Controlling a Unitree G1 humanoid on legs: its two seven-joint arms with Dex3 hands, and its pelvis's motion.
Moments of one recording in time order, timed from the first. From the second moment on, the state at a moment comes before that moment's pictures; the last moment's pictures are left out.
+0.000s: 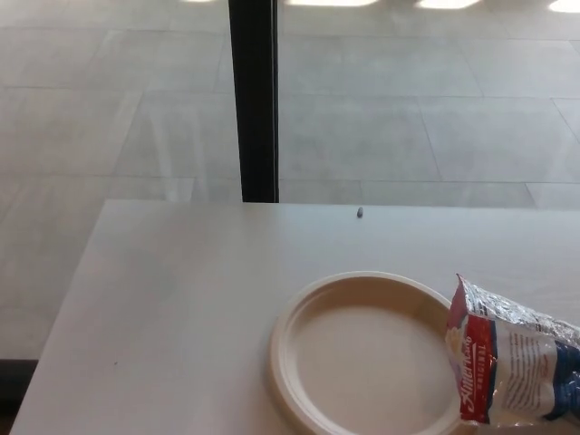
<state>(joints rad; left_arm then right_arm) 0.28 0.56 0.33 1.30 -0.02 -0.09 -0.14 0.43 -0.41 -0.60 1.08 0.14 -0.14 0.12</state>
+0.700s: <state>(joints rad) 0.28 0.56 0.41 1.33 -0.06 -0.11 -0.19 0.18 -0.52 -0.94 0.90 0.36 -0.17 0.12</state>
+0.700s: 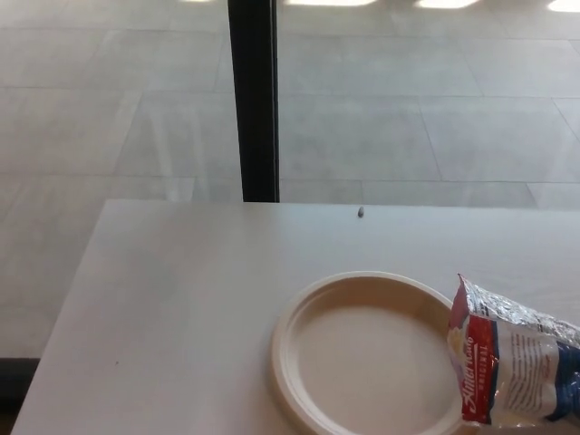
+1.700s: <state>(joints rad) 0.29 0.56 0.40 1.33 -0.06 -0.12 -0.20 0.03 -0.70 -0.28 0.07 0.24 -0.09 0.31</state>
